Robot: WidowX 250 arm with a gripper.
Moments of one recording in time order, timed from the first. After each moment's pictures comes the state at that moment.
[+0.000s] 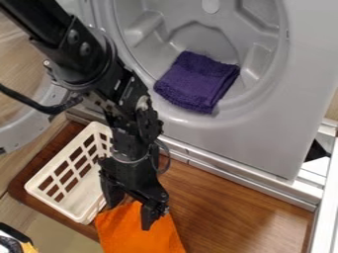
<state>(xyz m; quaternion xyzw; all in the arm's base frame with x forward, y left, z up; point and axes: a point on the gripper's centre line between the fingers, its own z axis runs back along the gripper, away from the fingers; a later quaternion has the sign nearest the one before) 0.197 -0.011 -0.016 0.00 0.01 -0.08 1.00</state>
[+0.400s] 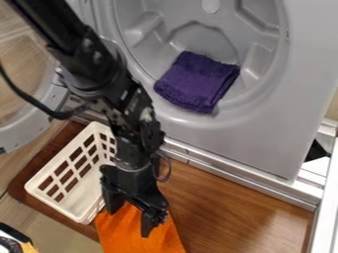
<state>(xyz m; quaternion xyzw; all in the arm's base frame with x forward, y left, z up) 0.198 -0.012 -0.034 0.01 0.02 -0.09 1.00</state>
